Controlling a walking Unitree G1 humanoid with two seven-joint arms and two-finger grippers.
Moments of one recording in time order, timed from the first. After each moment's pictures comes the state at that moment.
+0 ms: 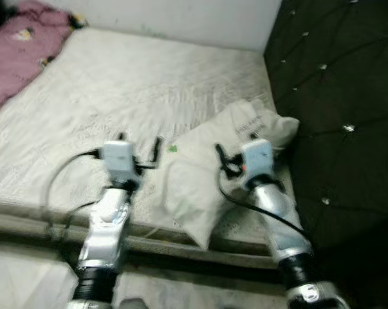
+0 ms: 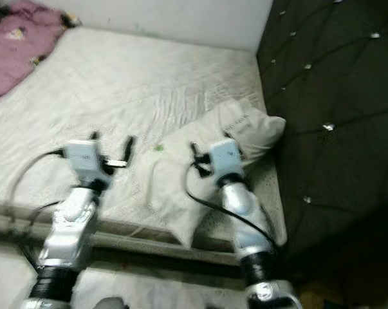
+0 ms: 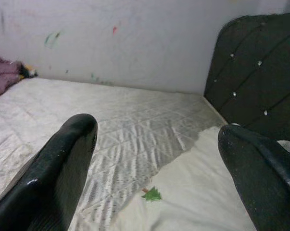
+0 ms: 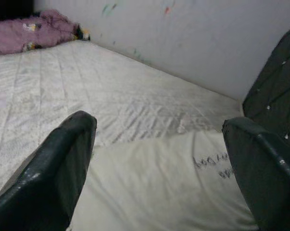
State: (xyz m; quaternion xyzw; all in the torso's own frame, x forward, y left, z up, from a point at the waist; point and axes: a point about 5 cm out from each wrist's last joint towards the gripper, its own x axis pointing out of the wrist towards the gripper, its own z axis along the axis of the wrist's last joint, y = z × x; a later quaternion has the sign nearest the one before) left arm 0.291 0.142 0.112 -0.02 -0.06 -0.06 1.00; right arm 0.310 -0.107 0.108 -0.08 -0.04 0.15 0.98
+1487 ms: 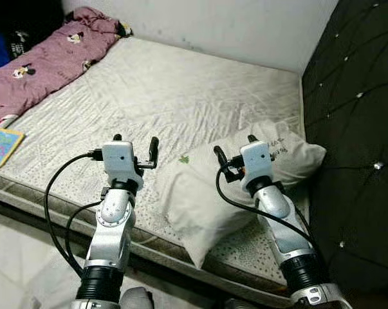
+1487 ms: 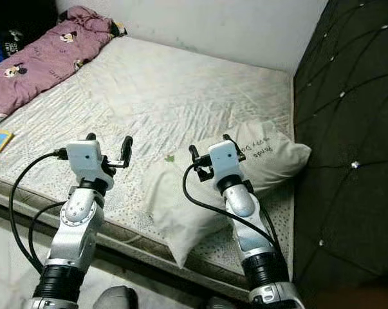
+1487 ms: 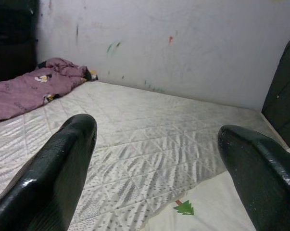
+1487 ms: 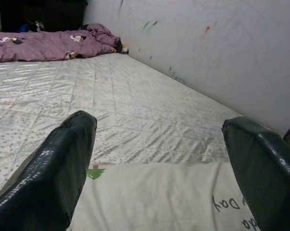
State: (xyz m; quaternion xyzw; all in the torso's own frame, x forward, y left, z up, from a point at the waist) left arm 0.294 0.131 0.112 -0.02 -0.05 -0.04 1.00; right arm 0.307 -0.117 0.102 -0.10 -0.03 0.14 0.98
